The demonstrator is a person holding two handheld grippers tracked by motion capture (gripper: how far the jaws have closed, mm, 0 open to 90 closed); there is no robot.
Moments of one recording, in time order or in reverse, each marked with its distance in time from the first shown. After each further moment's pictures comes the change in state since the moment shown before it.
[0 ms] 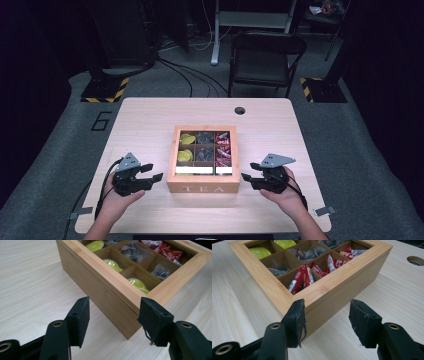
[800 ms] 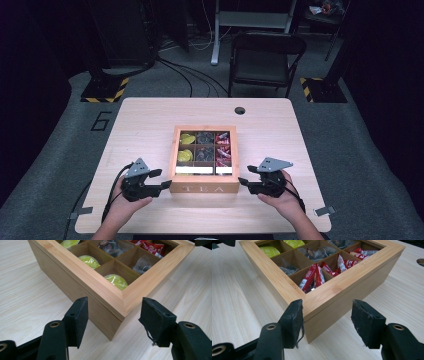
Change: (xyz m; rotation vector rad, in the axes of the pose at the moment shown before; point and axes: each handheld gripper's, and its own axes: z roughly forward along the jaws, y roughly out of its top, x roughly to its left) left arm -0.020 -0.005 0.014 0.011 -0.071 0.039; right arm 0.011 -0.005 0.003 -0.016 0.022 -0.009
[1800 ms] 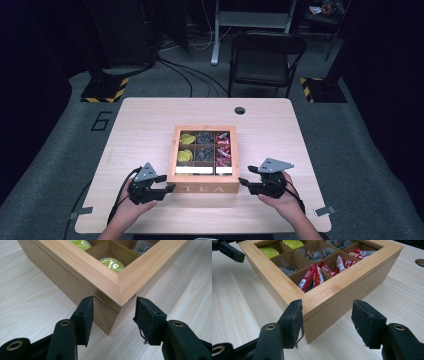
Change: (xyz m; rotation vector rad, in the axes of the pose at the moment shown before) left arm -0.006 -0.011 0.020 0.061 0.001 0.037; right arm -0.001 -0.004 0.000 -0.018 0.001 -0.002
